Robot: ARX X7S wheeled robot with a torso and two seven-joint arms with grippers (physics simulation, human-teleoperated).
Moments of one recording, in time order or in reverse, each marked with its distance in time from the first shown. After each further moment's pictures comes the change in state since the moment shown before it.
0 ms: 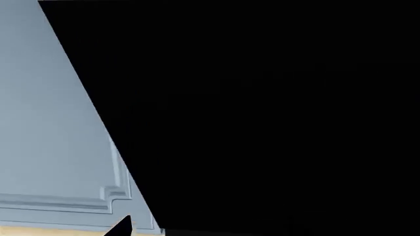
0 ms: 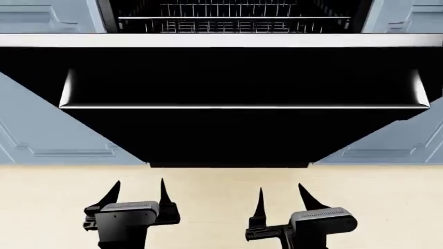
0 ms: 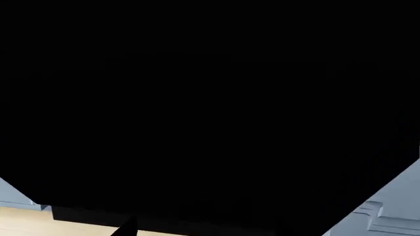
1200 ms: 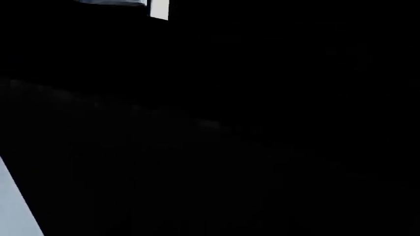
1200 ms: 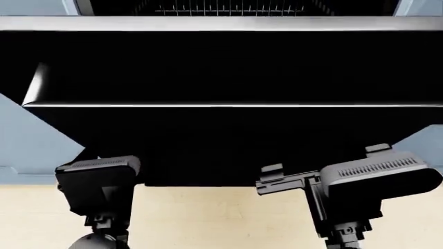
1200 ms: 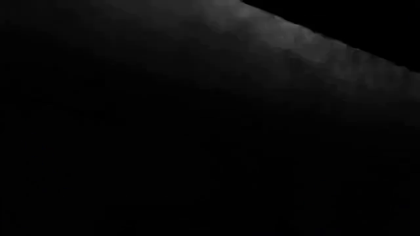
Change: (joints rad) left arm -0.145 -0.080 -0.027 0.409 -0.117 -0.304 -0.148; right arm 0.242 0.160 0.034 -0.715 -0.017 0.602 0.078
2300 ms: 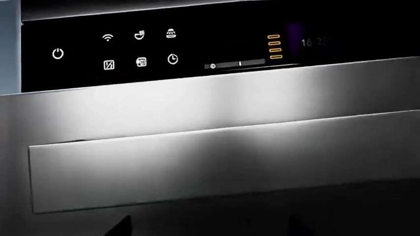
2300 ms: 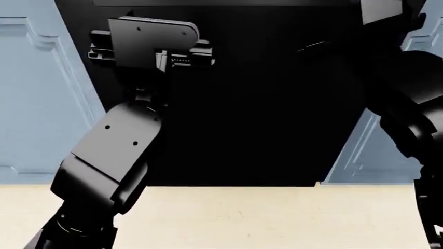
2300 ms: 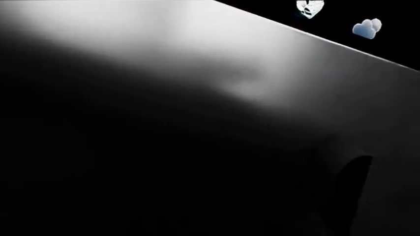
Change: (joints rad) left arm -0.771 0.163 0.178 -0.284 0.045 -0.324 0.045; right arm 1.000 0.049 -0.099 0.901 0.347 0.267 -0.225
